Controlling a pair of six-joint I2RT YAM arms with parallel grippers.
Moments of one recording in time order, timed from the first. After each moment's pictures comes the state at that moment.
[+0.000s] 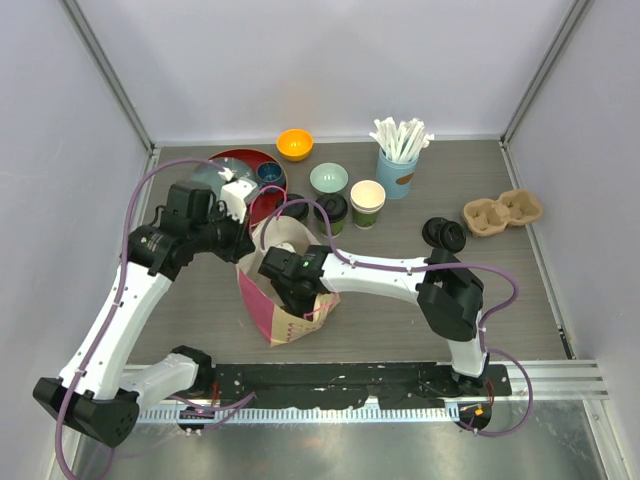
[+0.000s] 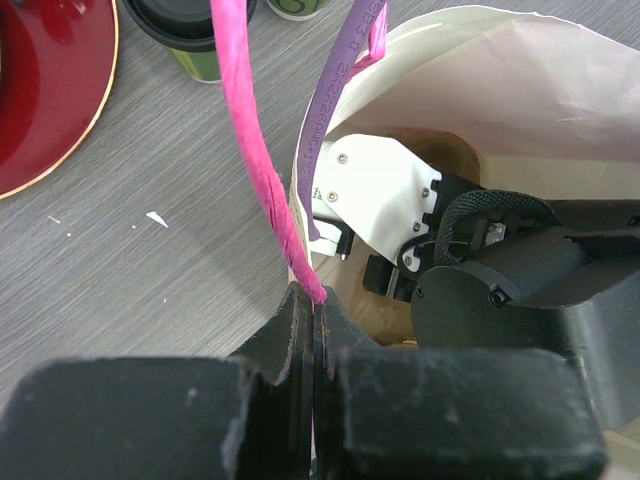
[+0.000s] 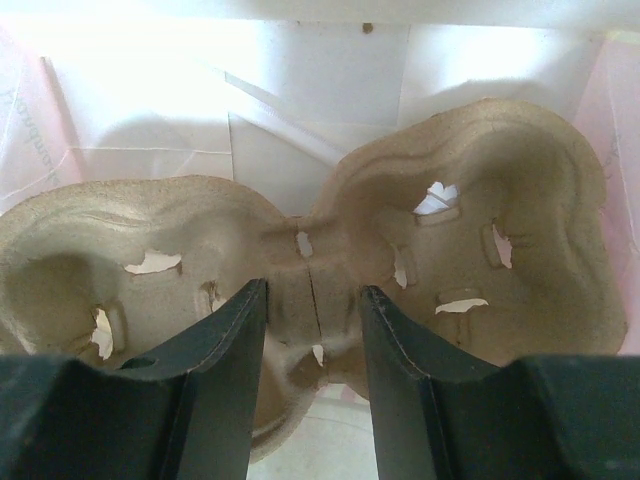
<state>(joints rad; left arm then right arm) -0.36 1.05 1.23 -0.93 0.33 0.10 1.15 1.95 1.51 -0.82 0.15 0.51</state>
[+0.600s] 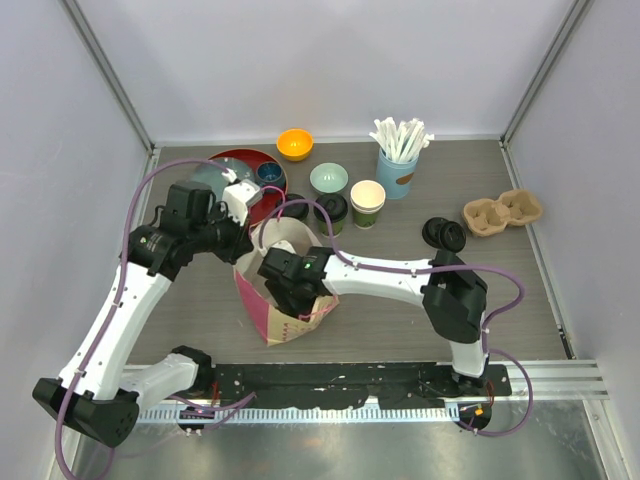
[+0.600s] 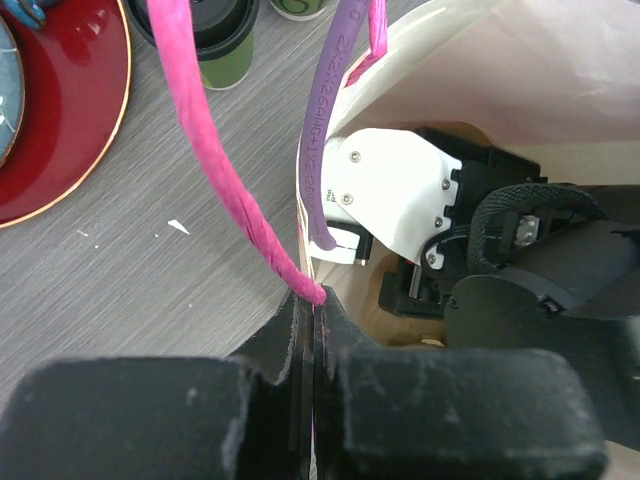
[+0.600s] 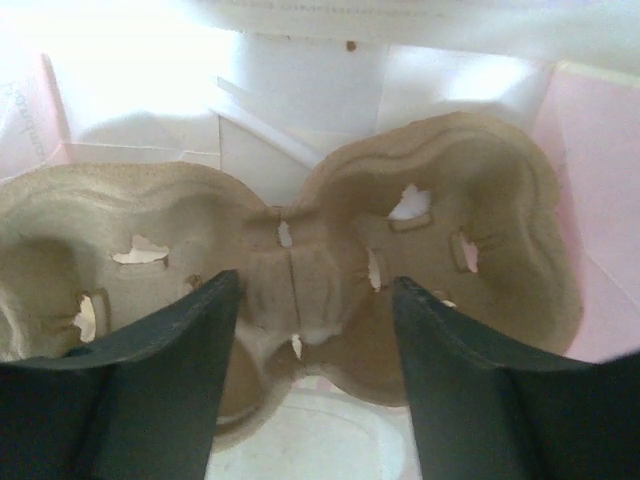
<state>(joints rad) -0.36 1.05 1.23 -0.93 0.33 0.18 1.18 1.92 1.51 -0.80 0.20 0.49</state>
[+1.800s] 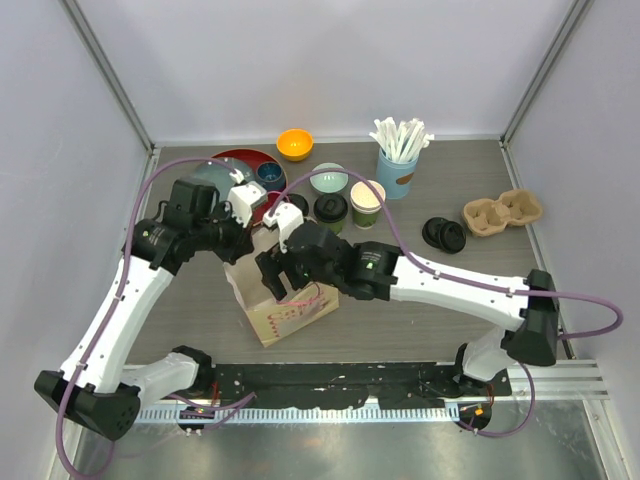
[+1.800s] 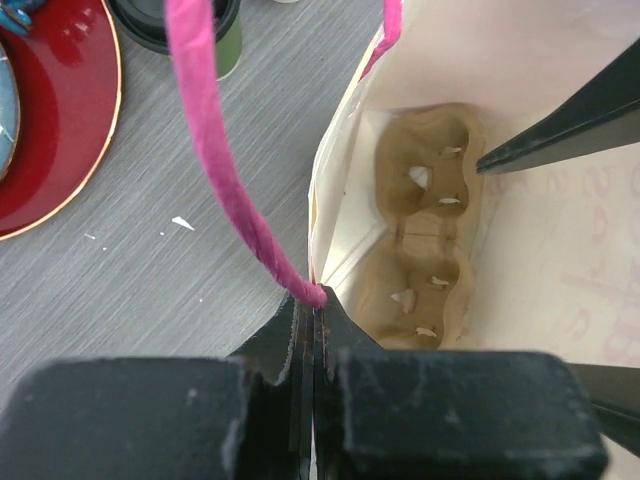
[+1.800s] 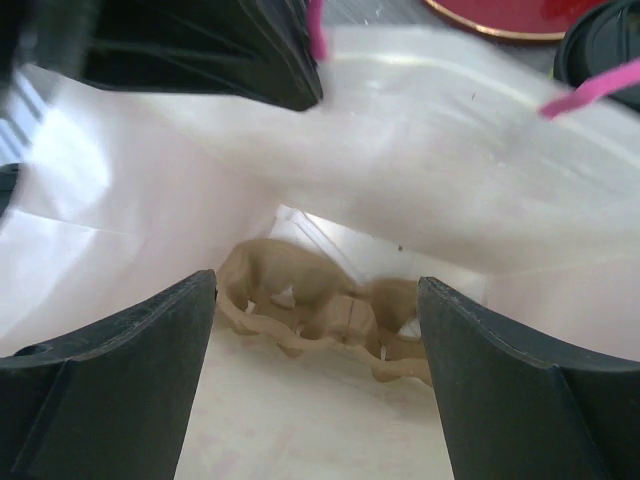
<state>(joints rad) -0.37 1.08 1.26 -0.99 0.33 0.27 1.21 1.55 1.42 -0.46 0.23 0.30</state>
